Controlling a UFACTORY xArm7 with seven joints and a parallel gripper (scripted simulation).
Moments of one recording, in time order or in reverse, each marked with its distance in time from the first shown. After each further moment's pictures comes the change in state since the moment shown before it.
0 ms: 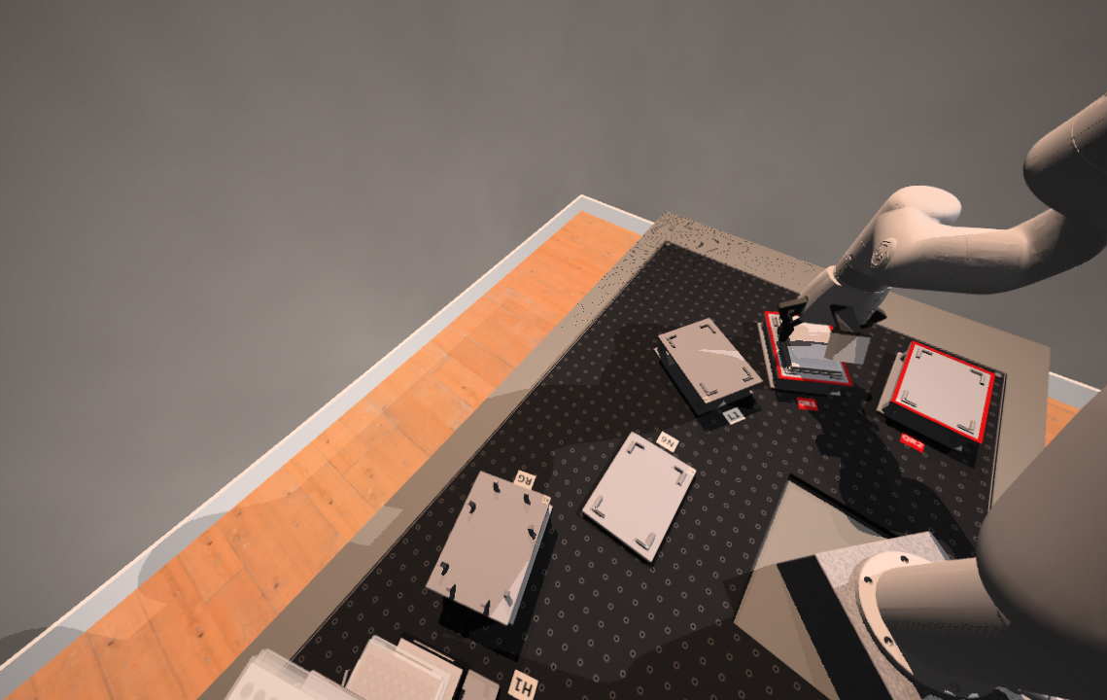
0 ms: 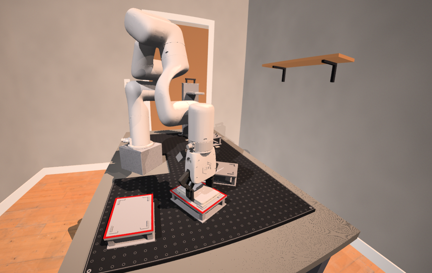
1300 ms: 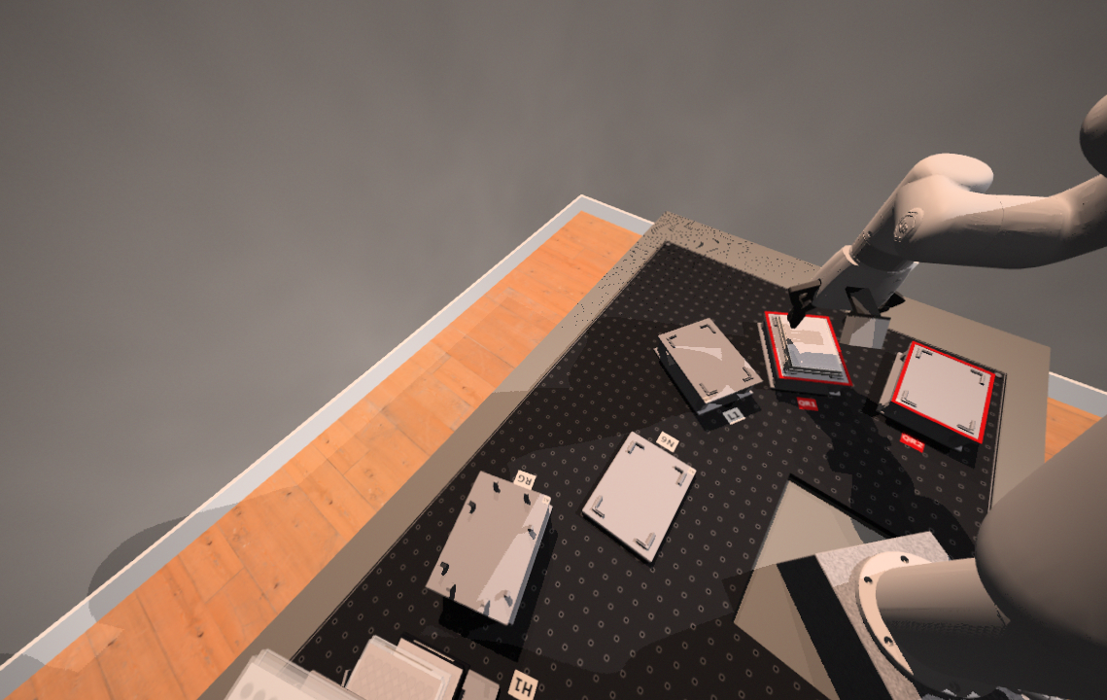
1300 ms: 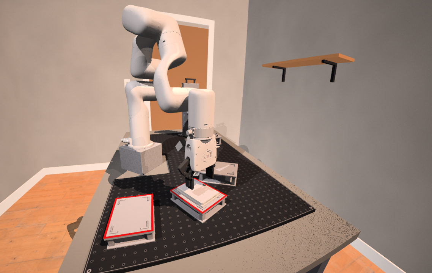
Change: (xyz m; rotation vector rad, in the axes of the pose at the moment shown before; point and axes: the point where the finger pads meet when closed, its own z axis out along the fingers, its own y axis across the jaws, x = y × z) arm 0.000 0.000 -0.041 0.000 0.001 0.000
